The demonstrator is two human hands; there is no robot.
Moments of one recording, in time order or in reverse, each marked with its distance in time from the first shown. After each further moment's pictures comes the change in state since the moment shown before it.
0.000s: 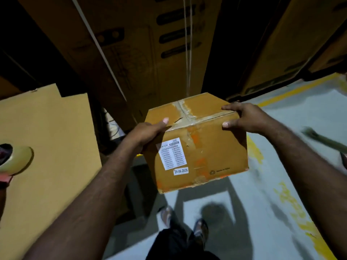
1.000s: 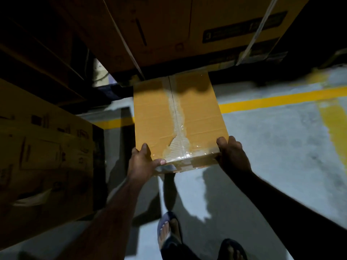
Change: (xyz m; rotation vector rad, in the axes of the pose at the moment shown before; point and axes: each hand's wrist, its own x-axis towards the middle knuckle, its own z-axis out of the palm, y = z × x) left_hand 0.459 -0.415 0.187 0.300 0.352 -0.196; right_hand 0.319 0.324 0.517 -0.410 -0.095 -0.187
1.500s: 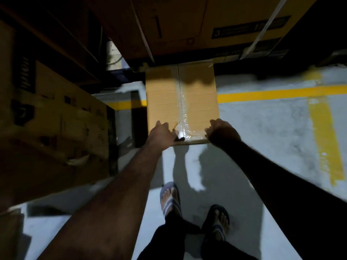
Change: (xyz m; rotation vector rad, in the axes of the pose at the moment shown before) left_hand -0.057 0.077 -0.071 0.044 -0.201 0.009; right_hand -0.005 -0.076 -0.097 -0.081 -0.308 0.067
